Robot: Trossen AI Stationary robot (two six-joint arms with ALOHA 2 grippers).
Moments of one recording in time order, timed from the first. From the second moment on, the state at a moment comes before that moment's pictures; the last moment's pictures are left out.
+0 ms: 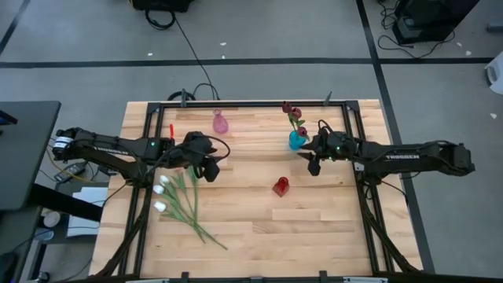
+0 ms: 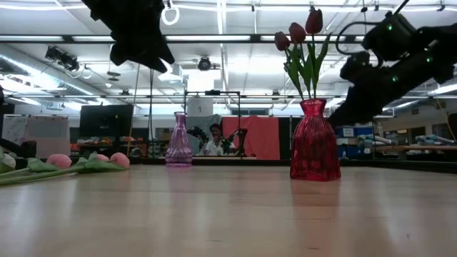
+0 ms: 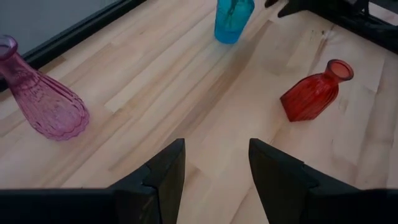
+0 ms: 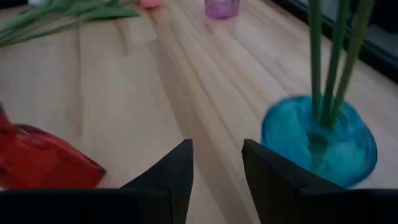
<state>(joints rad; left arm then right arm) -0.08 1.11 0.89 -0.51 -0.43 -0.58 -0.32 0.89 0.24 0.11 0.00 0.10</state>
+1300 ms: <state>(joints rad) -0.08 1.11 0.89 -0.49 -0.47 -0.58 -0.52 1.55 0.31 0.61 0.06 0.08</state>
